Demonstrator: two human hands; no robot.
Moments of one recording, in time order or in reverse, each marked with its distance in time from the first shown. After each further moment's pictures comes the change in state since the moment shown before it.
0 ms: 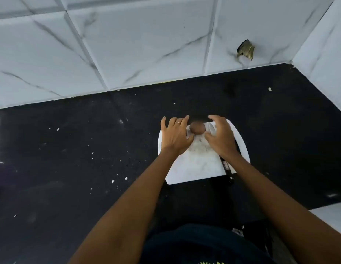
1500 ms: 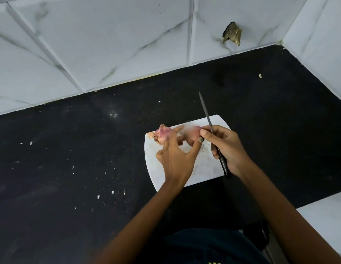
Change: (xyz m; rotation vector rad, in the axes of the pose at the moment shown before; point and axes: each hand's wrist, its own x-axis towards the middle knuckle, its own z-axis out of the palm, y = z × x) left_hand -0.047 0.059 -0.015 -0.911 0.153 -0.372; right_hand -0.022 -0.022 -0.056 0.803 -0.152 0.525
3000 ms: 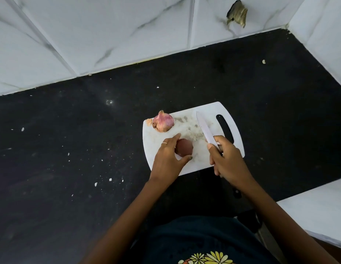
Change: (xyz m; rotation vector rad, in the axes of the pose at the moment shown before) left_hand -0.010 -0.045 -0.027 0.351 -0.359 0.071; right_hand -0.043 0.039 0.001 -0.513 0.008 -0.117
